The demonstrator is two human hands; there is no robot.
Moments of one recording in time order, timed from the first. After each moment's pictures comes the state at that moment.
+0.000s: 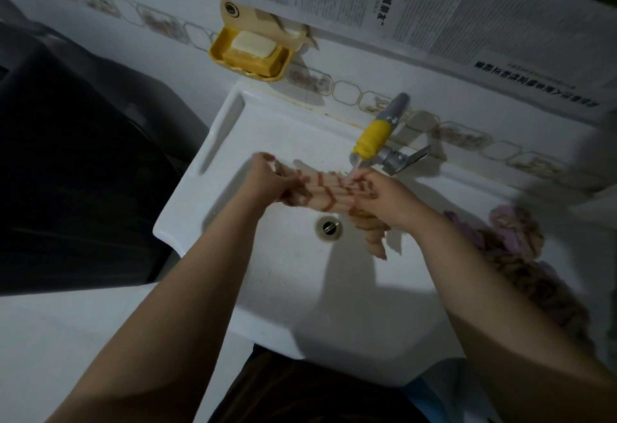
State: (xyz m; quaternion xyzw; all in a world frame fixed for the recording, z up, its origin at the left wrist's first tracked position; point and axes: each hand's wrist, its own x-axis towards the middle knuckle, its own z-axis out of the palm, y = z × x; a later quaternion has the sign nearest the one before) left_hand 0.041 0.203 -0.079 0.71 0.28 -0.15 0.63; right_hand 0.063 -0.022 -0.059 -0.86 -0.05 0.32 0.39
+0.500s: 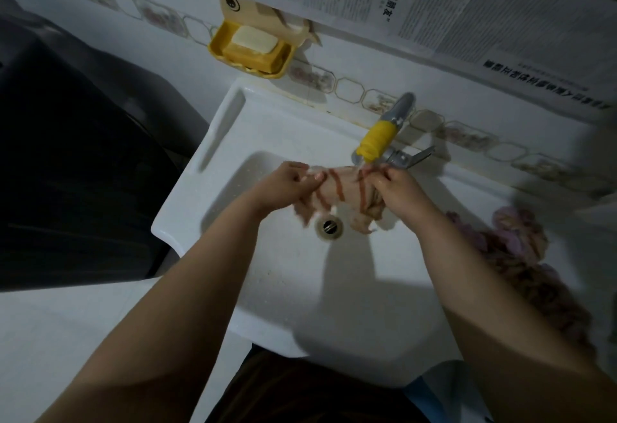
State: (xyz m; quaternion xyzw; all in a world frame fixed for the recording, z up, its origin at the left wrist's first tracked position) left_hand 0.050 0.196 -0.100 0.76 0.10 -0.25 0.59; right_hand 0.069 -0.015 -0.049 -0.84 0.06 0.23 0.48
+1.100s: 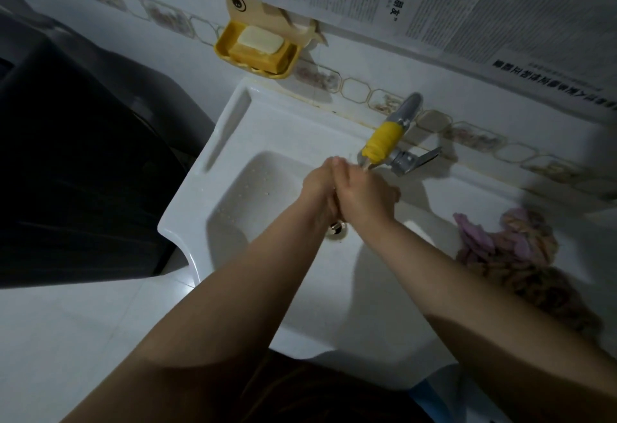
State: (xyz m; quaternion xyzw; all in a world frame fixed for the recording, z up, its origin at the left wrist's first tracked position) left_hand 0.062 0.115 -0.089 0.44 0.38 -0.19 0.79; right_hand 0.053 0.047 -0.060 -0.97 0.02 0.09 0.24
